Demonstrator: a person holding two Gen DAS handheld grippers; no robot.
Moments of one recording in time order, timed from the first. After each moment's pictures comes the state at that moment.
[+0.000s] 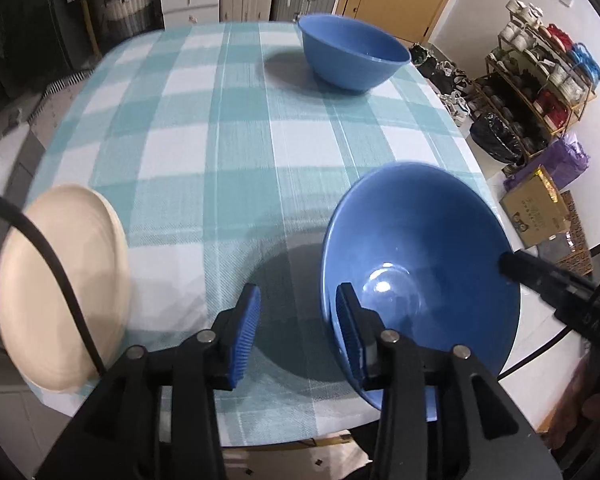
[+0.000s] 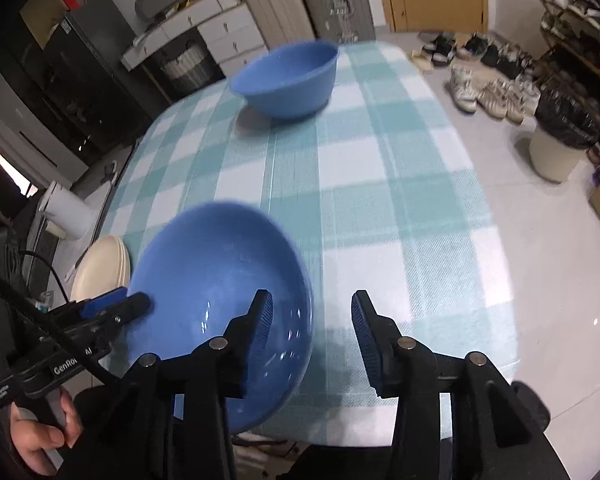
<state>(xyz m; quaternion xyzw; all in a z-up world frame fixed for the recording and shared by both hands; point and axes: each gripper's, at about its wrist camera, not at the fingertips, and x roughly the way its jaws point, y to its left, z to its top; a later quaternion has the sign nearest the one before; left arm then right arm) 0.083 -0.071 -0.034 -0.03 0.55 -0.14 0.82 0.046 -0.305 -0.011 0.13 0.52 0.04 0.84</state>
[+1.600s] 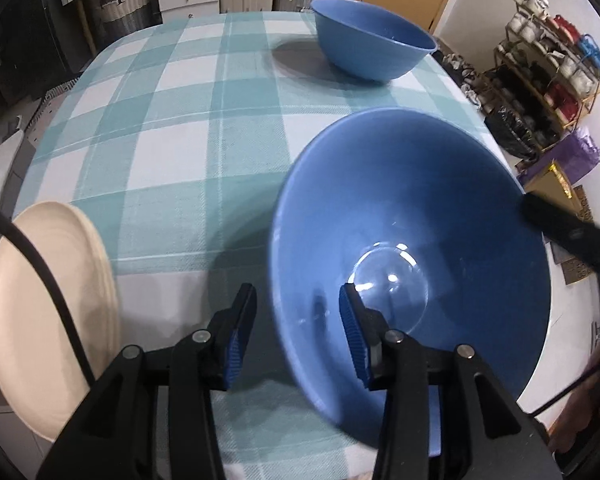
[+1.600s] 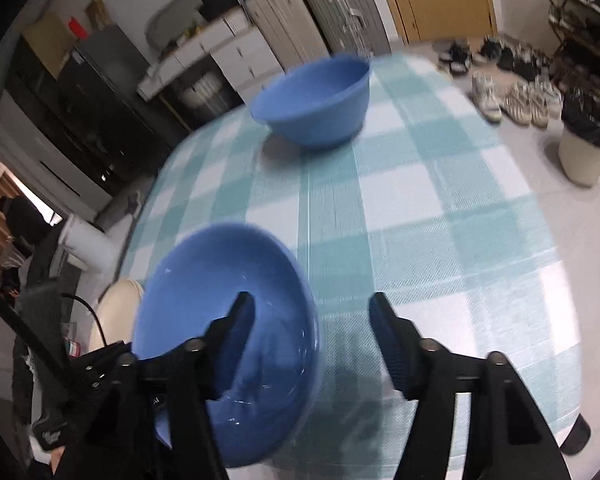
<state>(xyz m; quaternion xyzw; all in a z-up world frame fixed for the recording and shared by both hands) 0.112 -0.072 -0.062 0.00 0.55 -0.13 0.82 0.087 -0.294 -0.015 0.18 0.45 0.07 0.87</state>
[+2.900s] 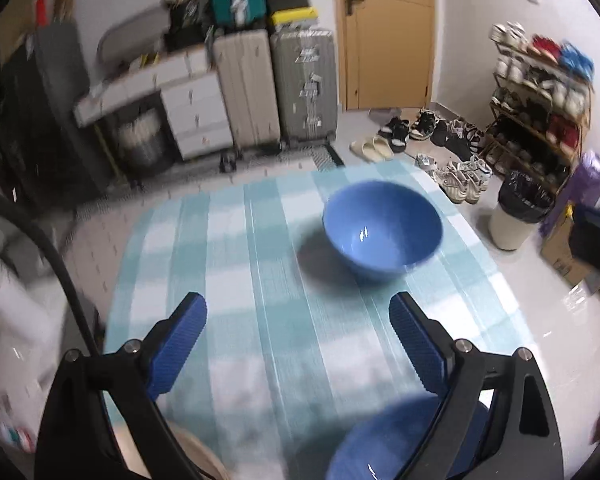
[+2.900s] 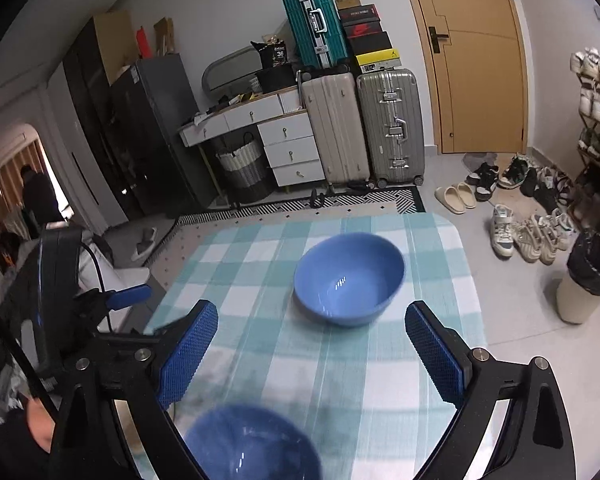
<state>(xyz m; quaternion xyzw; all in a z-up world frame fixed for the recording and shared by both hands) 0.225 -0.099 0.082 0.10 0.37 -0.11 0.92 0.181 -0.306 0.135 0.10 0.32 0.10 0.93</state>
